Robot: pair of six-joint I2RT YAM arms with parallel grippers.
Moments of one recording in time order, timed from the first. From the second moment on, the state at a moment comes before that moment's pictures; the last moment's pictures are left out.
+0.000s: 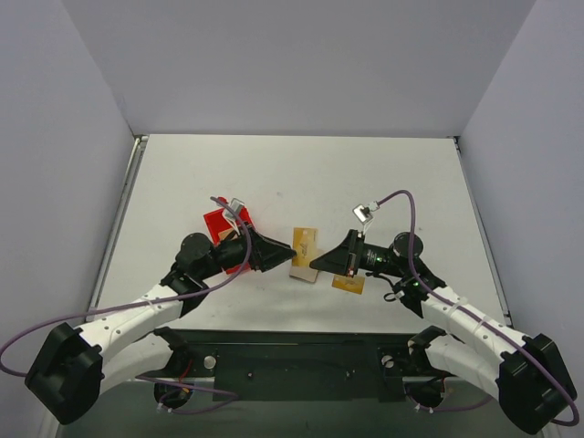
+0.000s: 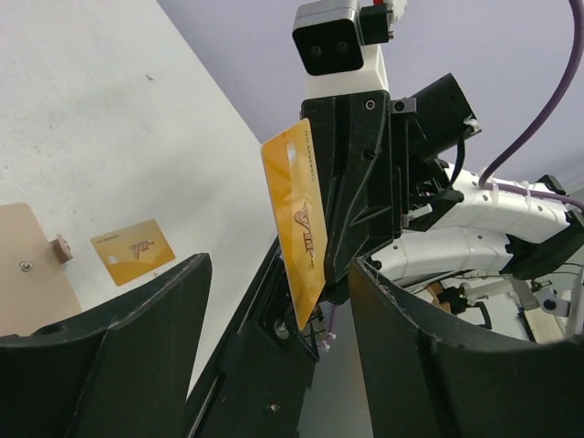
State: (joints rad) left arm -0.65 1.00 0.44 0.64 0.49 -0.95; right arm 0.54 0.94 0.35 0.60 -0.76 1.09
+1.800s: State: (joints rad) left arm -0.67 1.13 0.43 0.84 0.62 -1.06; right arm 0.54 0.86 0.39 0.42 -0.60 0.88
